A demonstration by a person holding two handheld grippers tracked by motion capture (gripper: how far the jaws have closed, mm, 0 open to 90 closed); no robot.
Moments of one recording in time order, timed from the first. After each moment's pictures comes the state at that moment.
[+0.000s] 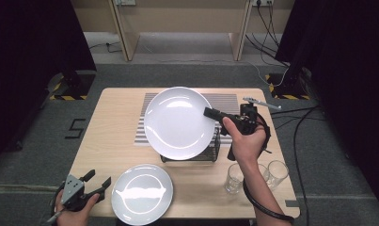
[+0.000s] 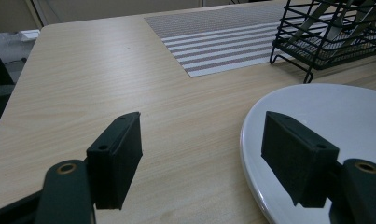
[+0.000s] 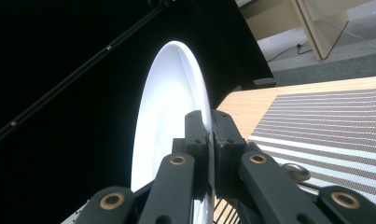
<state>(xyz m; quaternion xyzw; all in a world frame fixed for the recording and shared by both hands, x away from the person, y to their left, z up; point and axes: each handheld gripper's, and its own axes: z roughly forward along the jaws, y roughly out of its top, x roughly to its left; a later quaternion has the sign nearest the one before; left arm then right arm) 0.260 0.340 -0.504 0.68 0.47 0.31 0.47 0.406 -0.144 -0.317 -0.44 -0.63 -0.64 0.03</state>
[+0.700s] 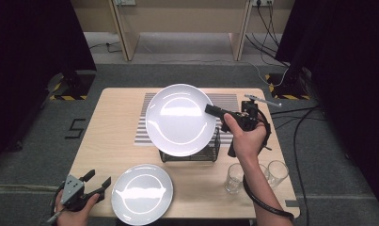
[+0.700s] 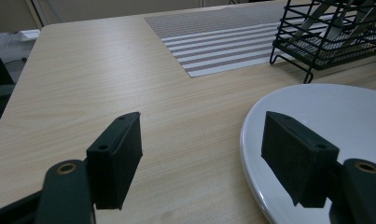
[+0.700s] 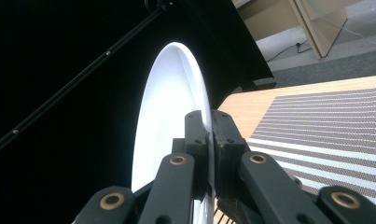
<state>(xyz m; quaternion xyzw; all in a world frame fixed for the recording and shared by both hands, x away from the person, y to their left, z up) 0.260 0.340 -0.504 0.68 0.47 0.31 0.47 0.416 -0.148 -0.317 -0.45 -0.62 -0.64 0.03</state>
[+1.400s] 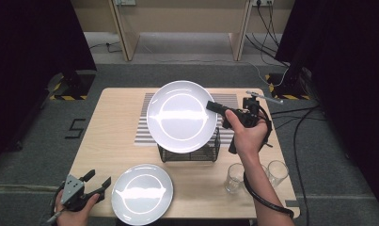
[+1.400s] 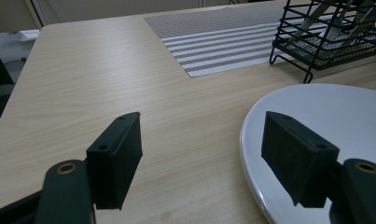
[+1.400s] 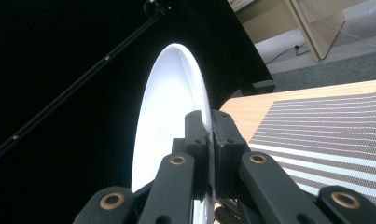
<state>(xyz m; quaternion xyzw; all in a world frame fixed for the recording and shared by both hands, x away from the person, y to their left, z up) 0.260 0.340 -0.504 0.68 0.47 0.31 0.47 0.423 -0.151 -0.312 -0.45 -0.61 -0.65 0.03</state>
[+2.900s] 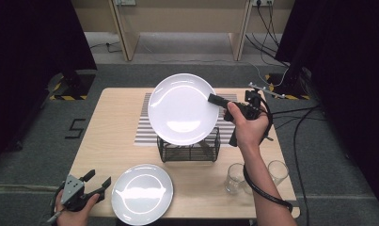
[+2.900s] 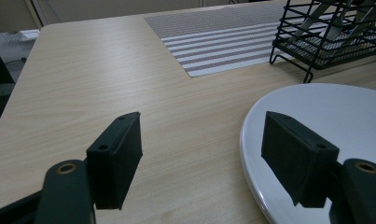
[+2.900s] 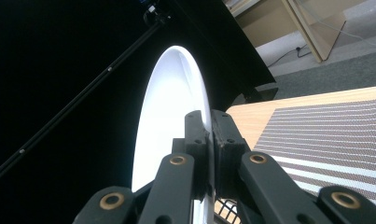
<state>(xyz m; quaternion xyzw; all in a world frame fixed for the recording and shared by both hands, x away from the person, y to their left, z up) 0.260 0.340 -0.504 0.68 0.47 0.31 0.47 0.439 -0.155 -0.305 -0.46 -0.59 -0.66 0.04</state>
